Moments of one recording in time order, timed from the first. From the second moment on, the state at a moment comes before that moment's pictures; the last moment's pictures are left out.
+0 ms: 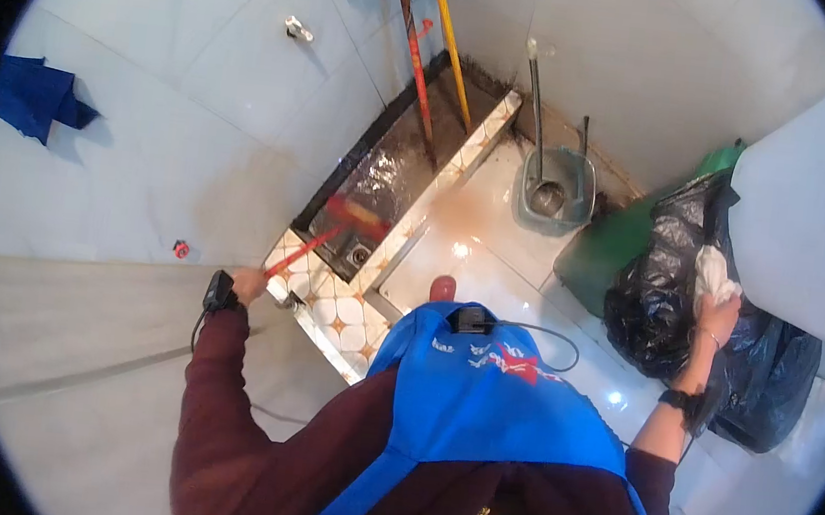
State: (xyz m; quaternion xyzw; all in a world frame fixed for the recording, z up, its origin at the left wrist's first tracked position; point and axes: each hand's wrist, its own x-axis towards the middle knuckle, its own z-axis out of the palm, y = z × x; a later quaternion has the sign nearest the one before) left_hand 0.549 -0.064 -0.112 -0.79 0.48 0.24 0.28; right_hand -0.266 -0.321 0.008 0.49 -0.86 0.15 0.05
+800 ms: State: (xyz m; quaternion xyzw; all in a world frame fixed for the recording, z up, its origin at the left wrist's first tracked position) left_hand 0.455 -0.252 0.042 -0.57 0.47 0.62 -0.26; right_hand 0.149 -0.352 0.086 0.18 -0.31 0.26 -0.90
